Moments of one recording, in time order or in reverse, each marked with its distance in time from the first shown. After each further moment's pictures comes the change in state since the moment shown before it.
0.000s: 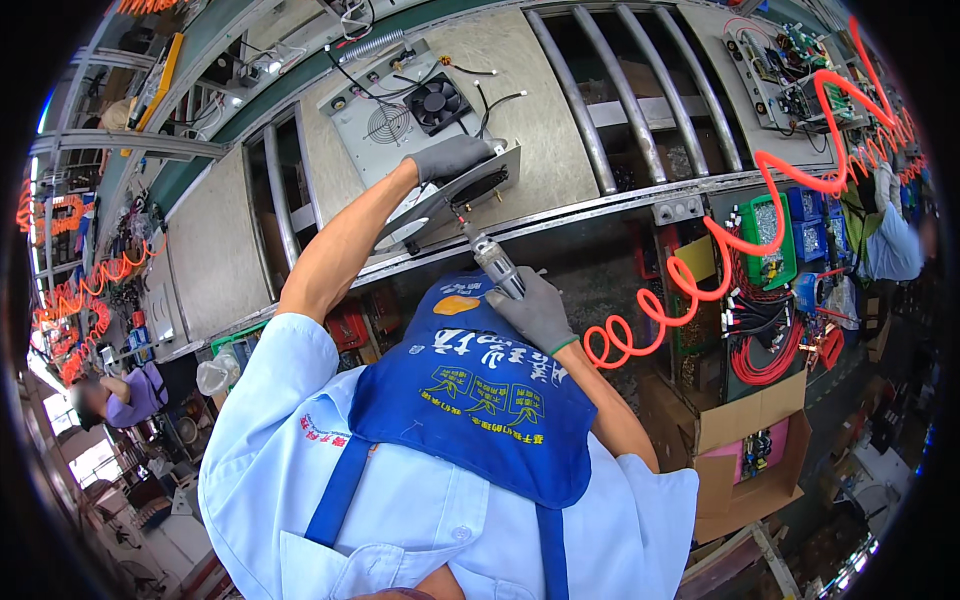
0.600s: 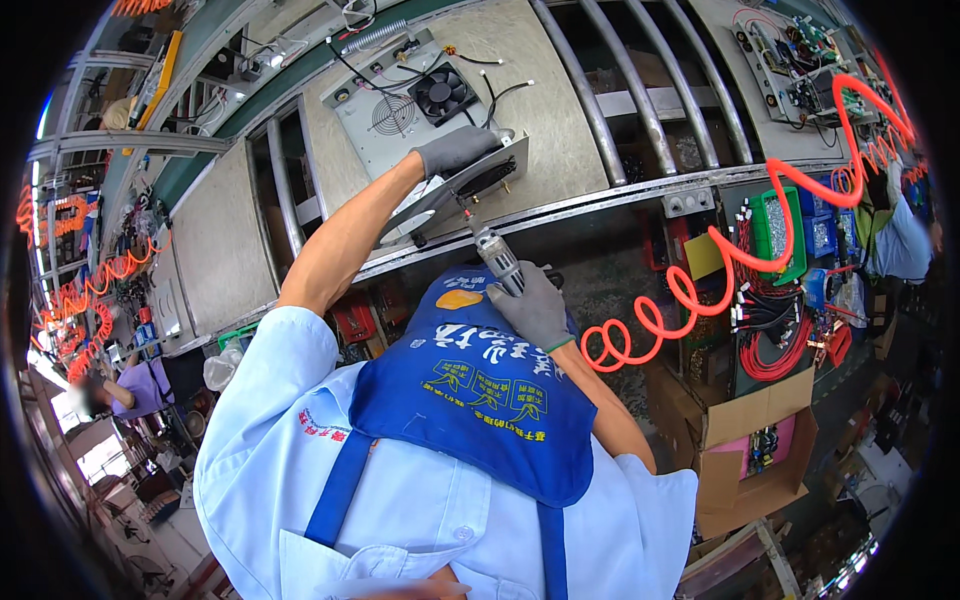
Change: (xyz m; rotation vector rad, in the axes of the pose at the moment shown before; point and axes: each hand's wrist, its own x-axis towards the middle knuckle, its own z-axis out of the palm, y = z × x) left_hand -0.001 0.004 0.002 -0.058 0.020 -0.032; right_hand -0.001 -0.002 0.020 0.006 0.070 0.077
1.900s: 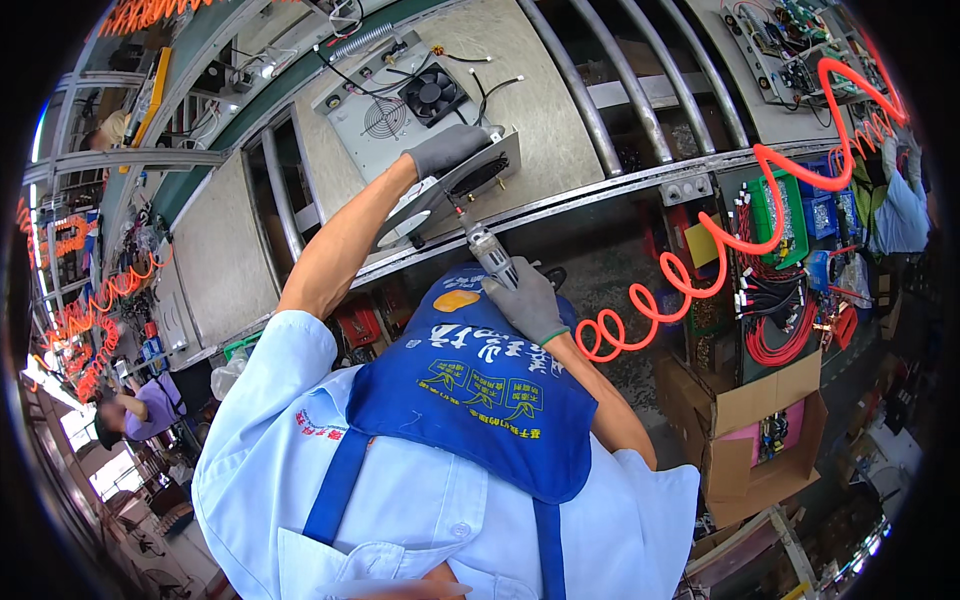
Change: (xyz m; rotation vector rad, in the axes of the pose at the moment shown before) left_hand 0.007 -0.005 0.002 -0.017 0.022 -0.014; right_hand 0.008 0.005 0.006 0.060 -0.029 -0.039
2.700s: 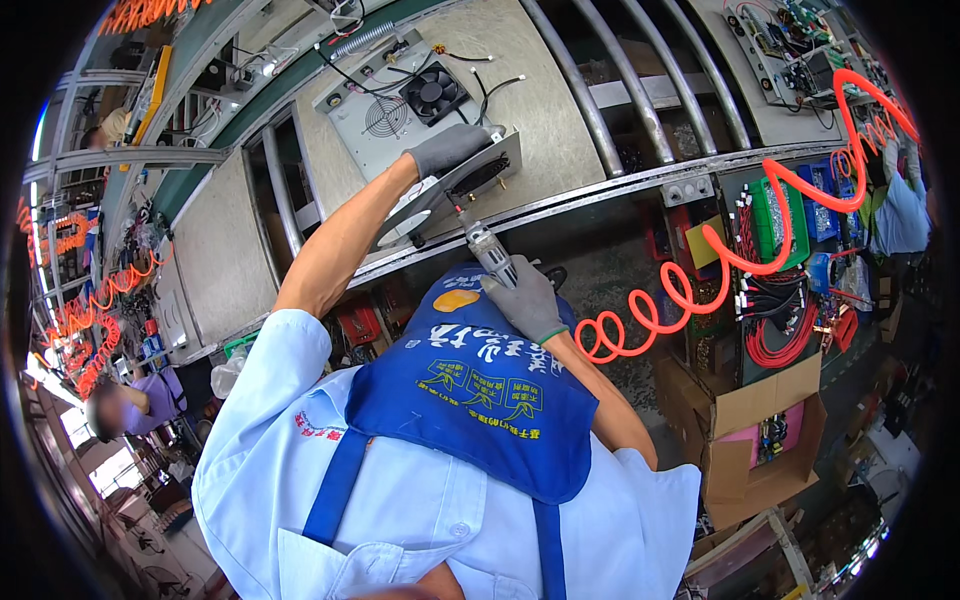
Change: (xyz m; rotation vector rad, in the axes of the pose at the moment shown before) left_hand 0.001 0.006 0.000 0.045 -0.009 -0.028; right_hand 0.003 -0.002 -0.002 -0.016 0.016 -0.022
